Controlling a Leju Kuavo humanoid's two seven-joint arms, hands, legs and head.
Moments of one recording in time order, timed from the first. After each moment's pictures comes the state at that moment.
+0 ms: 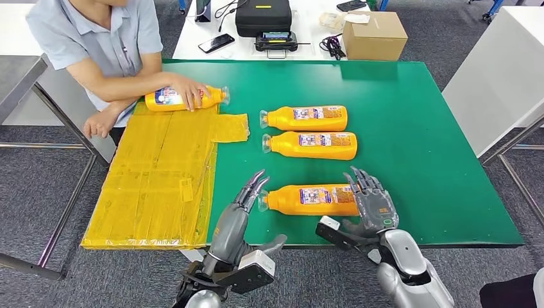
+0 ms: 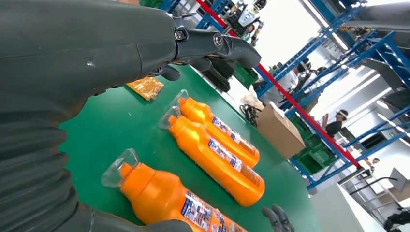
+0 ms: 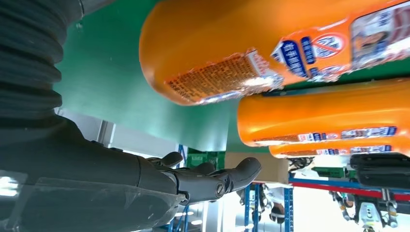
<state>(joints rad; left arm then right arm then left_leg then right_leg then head) -0.06 -0.23 -0.60 -1.37 -0.71 0.52 -0.25 -0.10 -0.24 0.33 -1.33 1.09 -0.19 -0.12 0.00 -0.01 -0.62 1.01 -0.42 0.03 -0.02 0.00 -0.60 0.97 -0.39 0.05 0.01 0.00</state>
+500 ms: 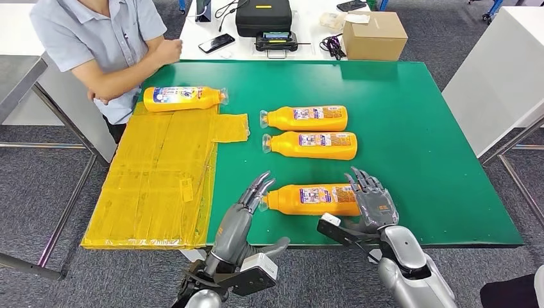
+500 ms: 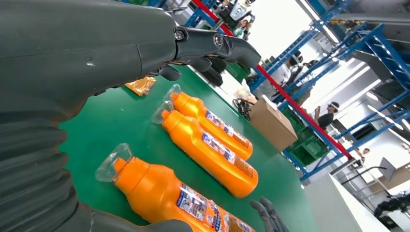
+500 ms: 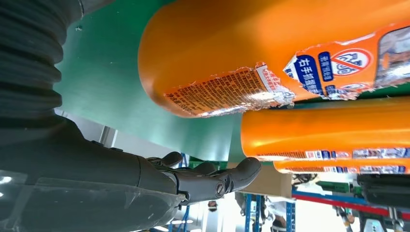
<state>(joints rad) -0.08 -0.21 -0.63 -1.36 -0.69 0.51 -0.25 -0.14 -0.25 0.35 -1.27 1.07 -0.16 -0.11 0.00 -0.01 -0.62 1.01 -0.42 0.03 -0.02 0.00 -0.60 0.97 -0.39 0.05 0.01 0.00</state>
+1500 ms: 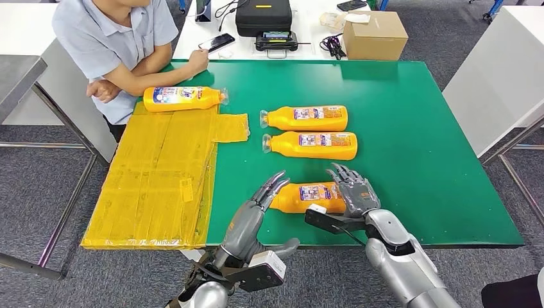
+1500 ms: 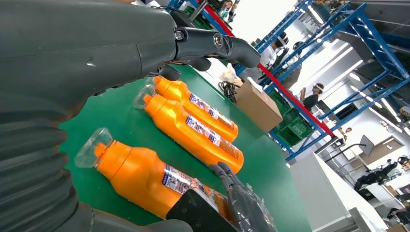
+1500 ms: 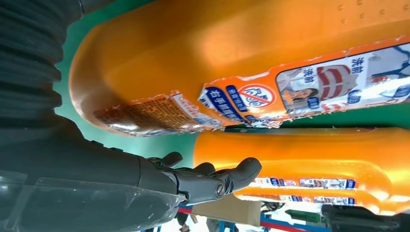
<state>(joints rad) -0.16 -0.21 -0.68 -1.29 -0.62 0.47 -0.27 -0.32 -0.22 0.47 -1.07 0.97 -0.09 -0.16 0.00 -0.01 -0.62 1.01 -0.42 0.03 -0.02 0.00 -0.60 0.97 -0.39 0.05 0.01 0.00</state>
